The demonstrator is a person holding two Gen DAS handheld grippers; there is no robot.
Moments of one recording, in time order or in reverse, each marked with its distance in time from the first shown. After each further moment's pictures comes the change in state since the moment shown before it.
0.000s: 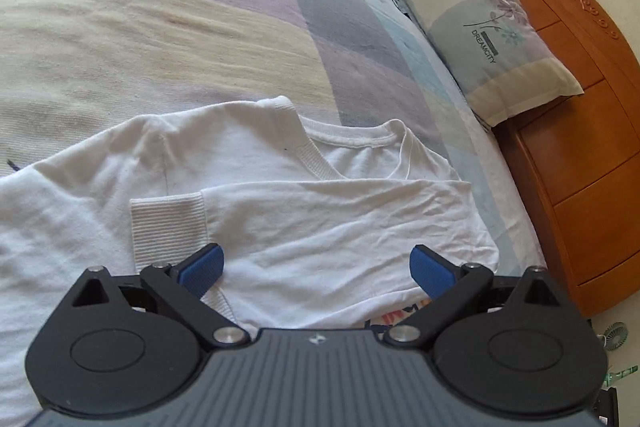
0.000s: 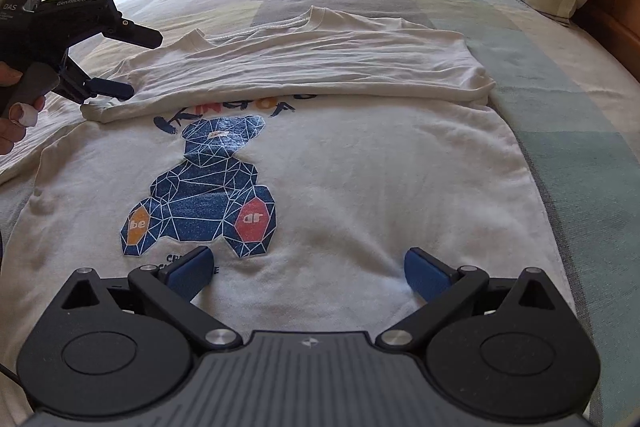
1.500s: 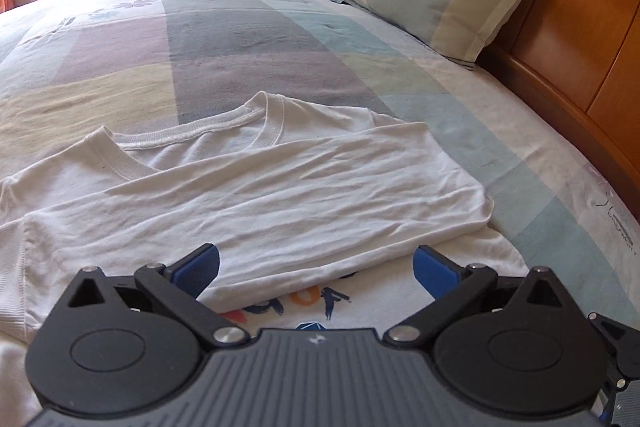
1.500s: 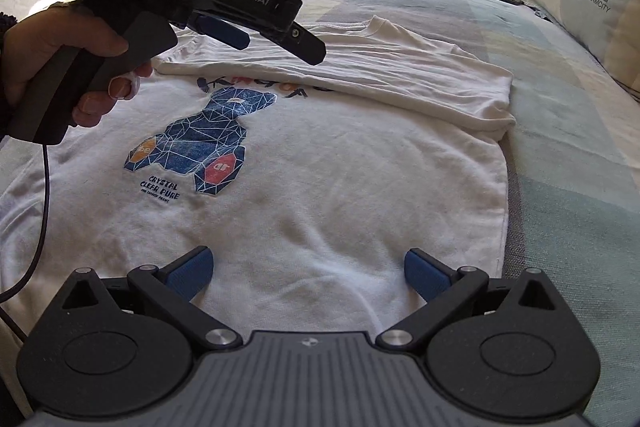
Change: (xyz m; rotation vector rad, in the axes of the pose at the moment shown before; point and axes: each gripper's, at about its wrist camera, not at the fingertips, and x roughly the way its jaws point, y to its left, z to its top) left arm 0.076 -0.158 -0.073 0.294 -0.092 0.171; right arm -0.009 -0.060 -0.007 -0.310 -0.012 0.207
